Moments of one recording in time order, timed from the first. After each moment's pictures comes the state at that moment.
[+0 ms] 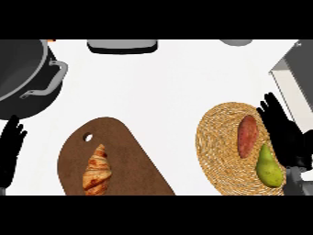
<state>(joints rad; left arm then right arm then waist) 0.09 0.42 0.02 -1.45 0.26 0.26 0.13 -0.06 -0.31 0.08 -1.49 -0.34 -0.16 0.11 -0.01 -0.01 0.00</state>
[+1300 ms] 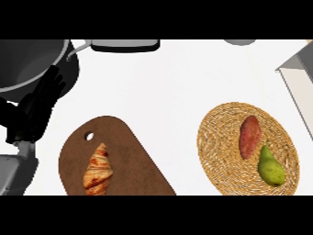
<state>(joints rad) -0.23 0.36 -0.05 -1.49 0.26 0.14 0.18 -0.16 -0.78 -0.14 -1.54 -0.46 0.24 0.28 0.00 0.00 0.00</state>
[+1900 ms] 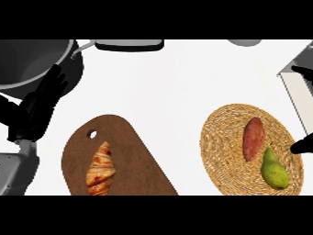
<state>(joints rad) -0.24 0.35 -0.05 -1.48 0.26 0.11 0.17 -0.33 -0.90 0.19 -1.74 -0.07 0.25 0.73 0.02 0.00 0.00</state>
